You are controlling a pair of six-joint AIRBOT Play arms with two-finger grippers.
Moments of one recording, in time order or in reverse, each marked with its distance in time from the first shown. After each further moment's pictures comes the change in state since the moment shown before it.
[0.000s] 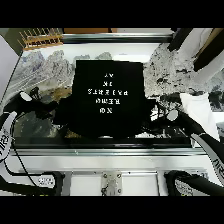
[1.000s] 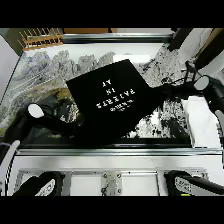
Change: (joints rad) left arm -0.370 0.546 -0.352 -0.177 -0.373 0.071; right arm -0.238 -0.036 0.540 -0.285 0.100 0.000
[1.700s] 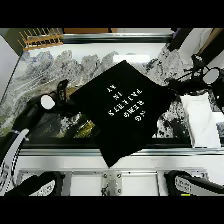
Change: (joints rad) left arm -0.066 -0.187 0.204 0.088 0.395 -0.183; right arm -0.023 -0.005 0.092 -0.047 0.118 -0.033
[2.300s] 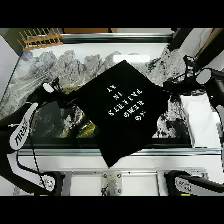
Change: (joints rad) left arm 0.181 -0.513 0.348 -0.088 0.049 -0.007; right arm 0.050 -0.024 0.000 0.000 0.006 -0.013
